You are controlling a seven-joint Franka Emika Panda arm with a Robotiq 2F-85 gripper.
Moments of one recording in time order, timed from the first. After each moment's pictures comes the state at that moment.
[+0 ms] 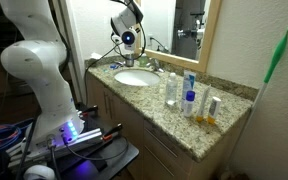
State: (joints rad) arm -0.60 0.03 0.83 -2.32 2.38 2.25 -0.17
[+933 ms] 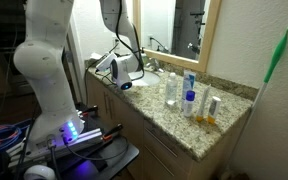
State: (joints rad) arm -0.32 0.41 0.34 -2.61 1.89 1.44 -0.63
